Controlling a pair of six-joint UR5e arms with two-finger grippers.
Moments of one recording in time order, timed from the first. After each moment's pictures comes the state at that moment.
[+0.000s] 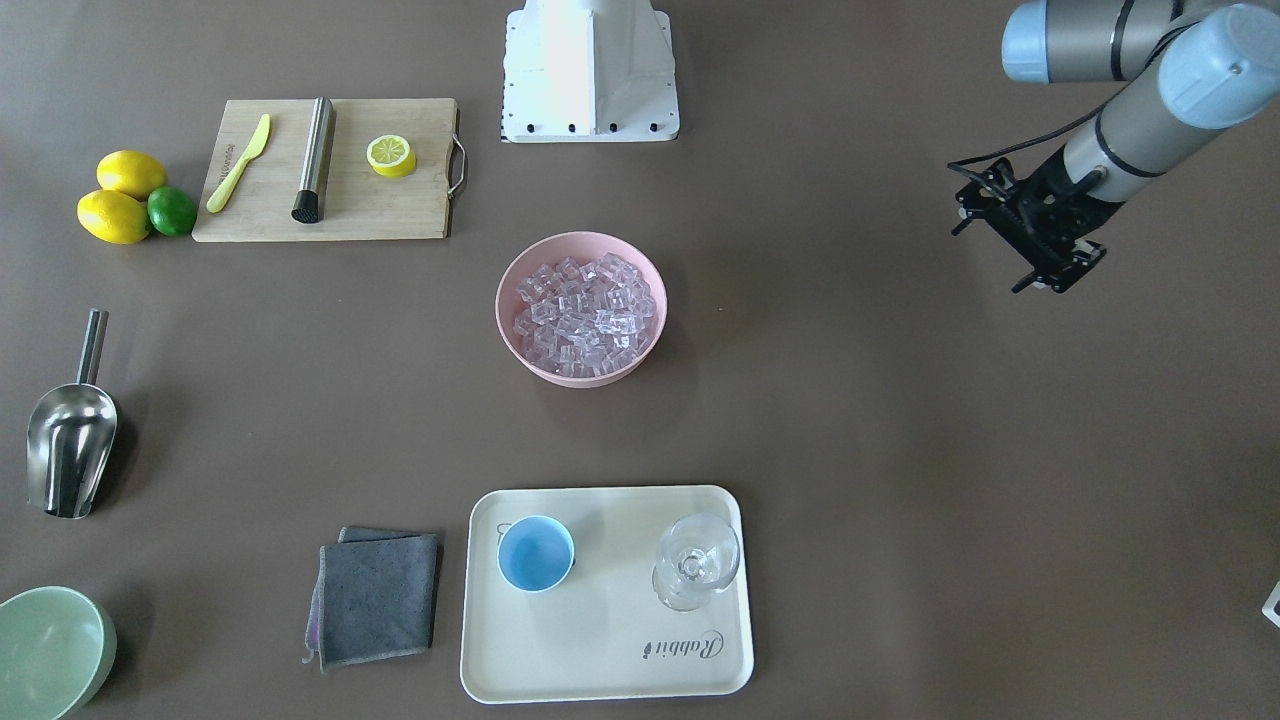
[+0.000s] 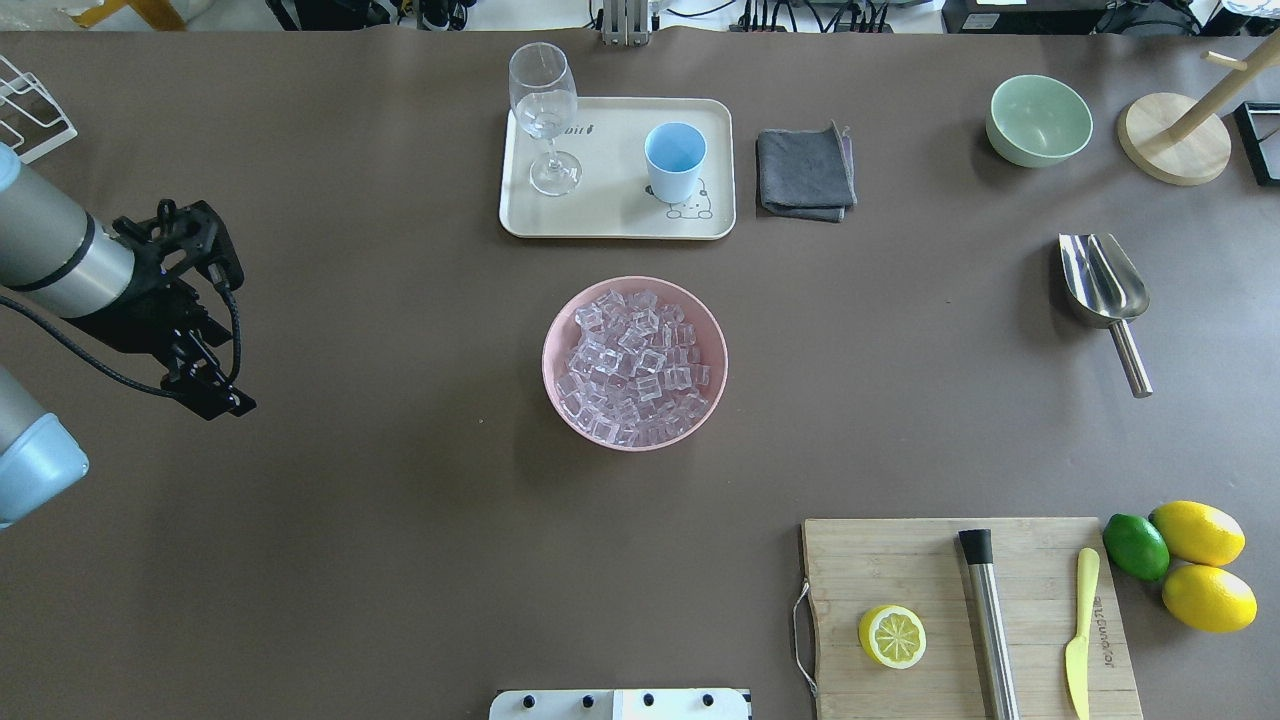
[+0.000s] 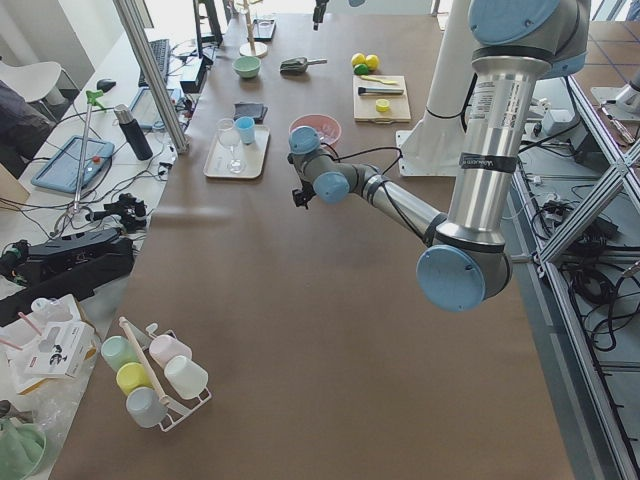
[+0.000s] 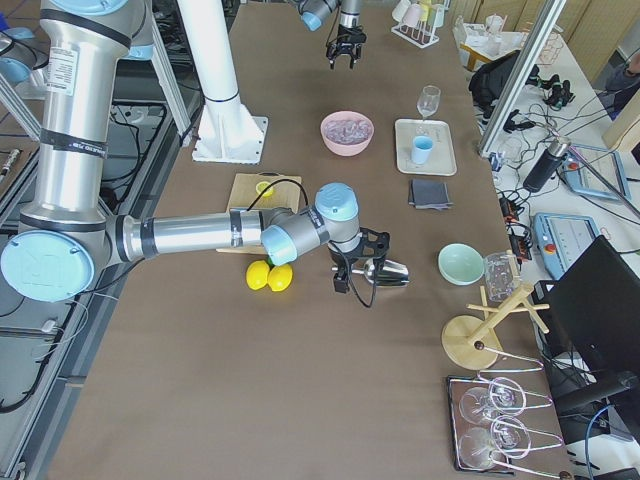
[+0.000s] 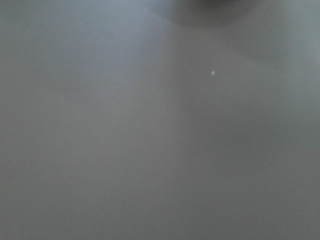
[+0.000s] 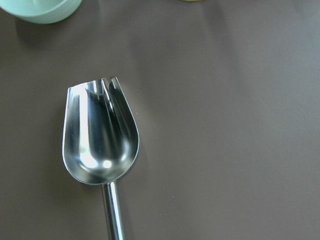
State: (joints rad) left arm -0.82 -1.73 -1.85 -1.93 -2.31 0.11; right arm 1.28 -1.75 1.83 -1.16 2.27 0.78
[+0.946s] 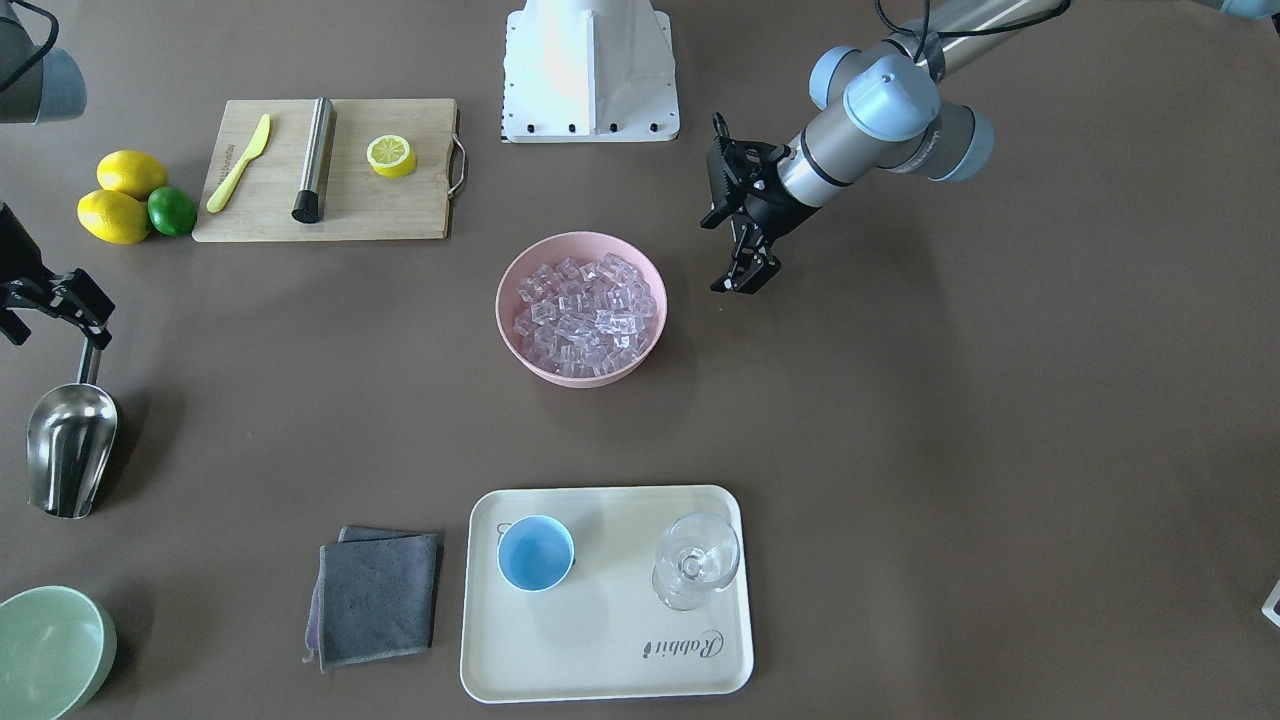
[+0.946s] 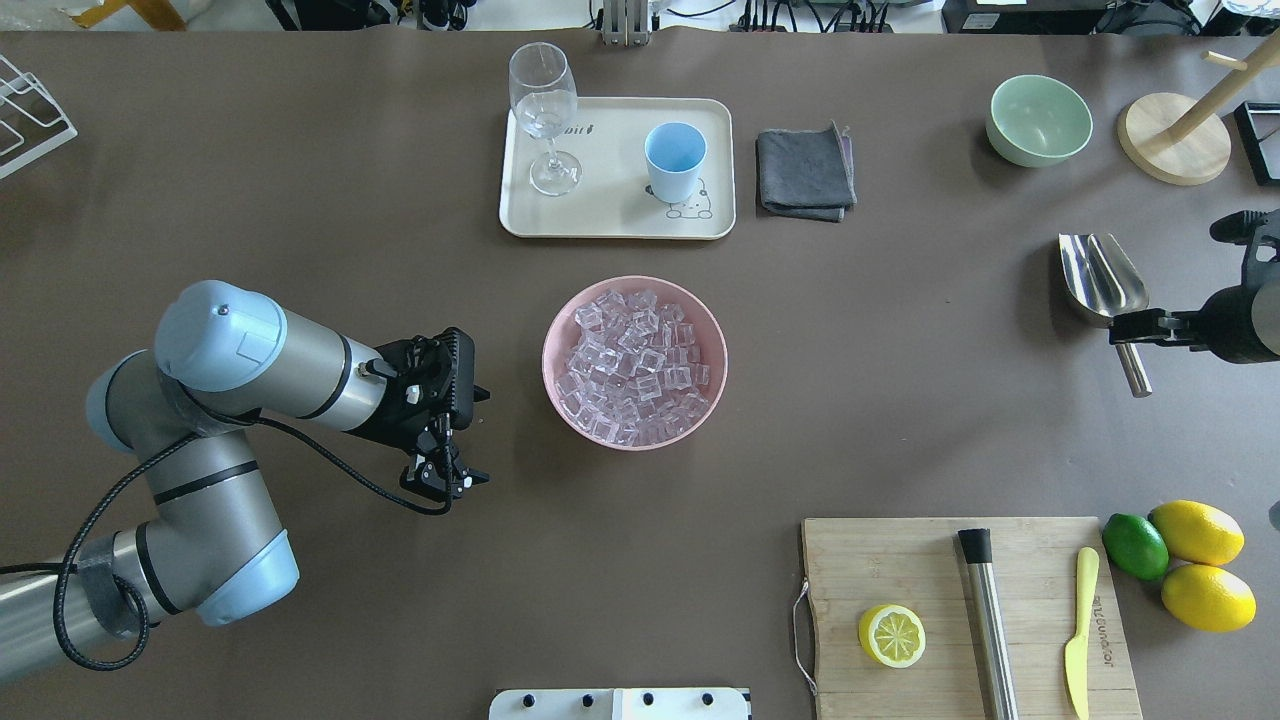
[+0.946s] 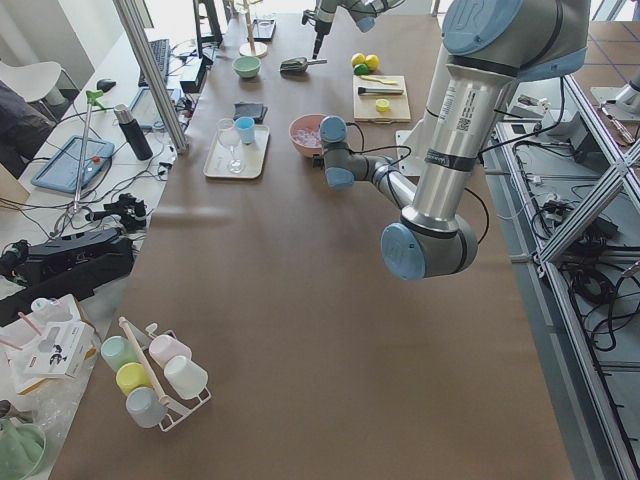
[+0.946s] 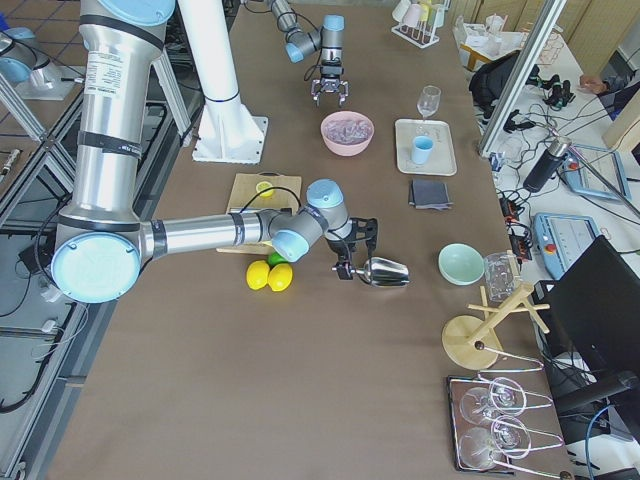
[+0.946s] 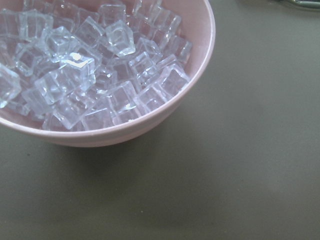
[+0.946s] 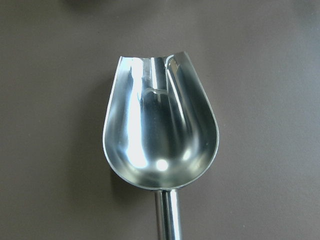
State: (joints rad) left arm -0.54 -1.93 -1.69 -2.31 -2.08 0.11; right arm 0.95 -1.73 1.76 -0.90 1.94 0.98
